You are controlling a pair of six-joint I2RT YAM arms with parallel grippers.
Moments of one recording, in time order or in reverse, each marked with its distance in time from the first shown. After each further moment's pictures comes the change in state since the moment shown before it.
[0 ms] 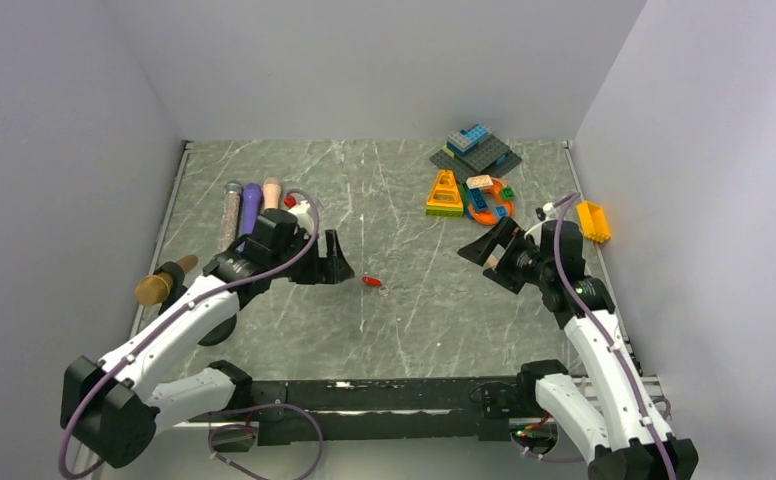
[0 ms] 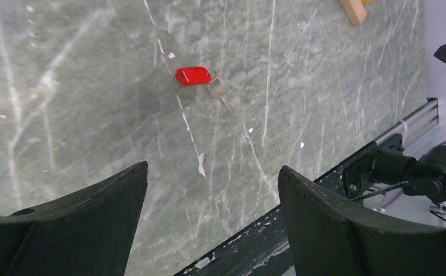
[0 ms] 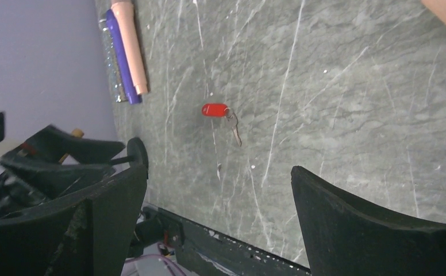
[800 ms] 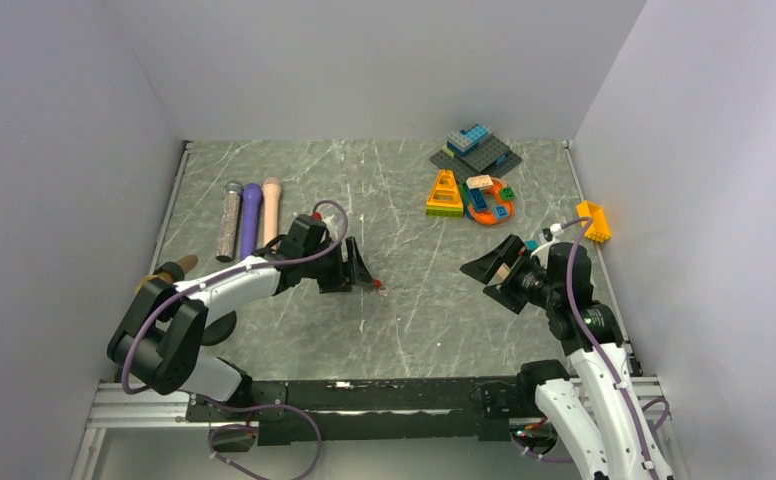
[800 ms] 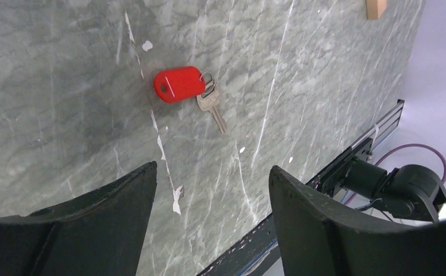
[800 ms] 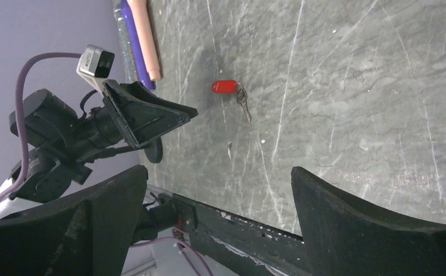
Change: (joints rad) left arm -0.012 0.391 -0.098 0.352 0.183 -0.194; right arm 0.000 -0.215 -0.082 -0.097 -0.037 0.078
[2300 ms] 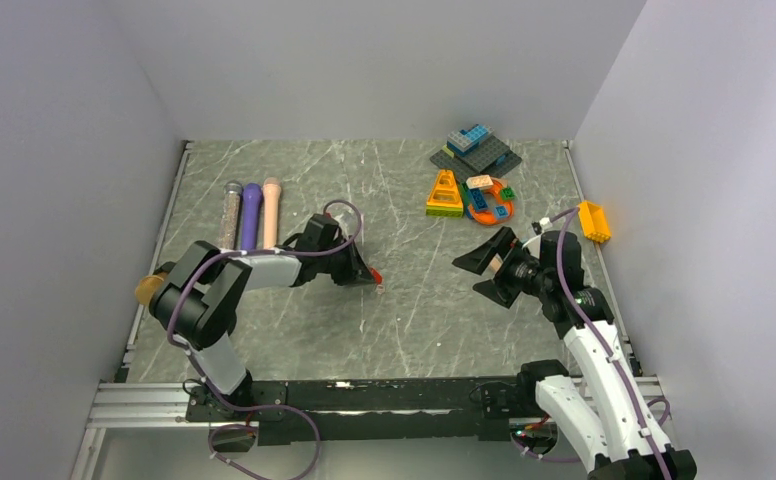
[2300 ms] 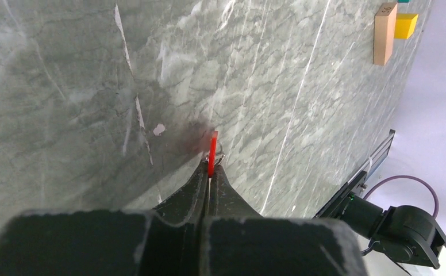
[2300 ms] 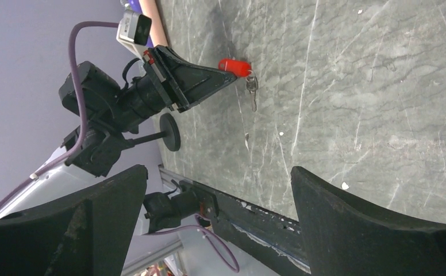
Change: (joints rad) left arm 0.002 0.283 0.030 0.289 0.010 -0.086; right arm 0.000 0.134 0.003 0.072 -0.087 0.068
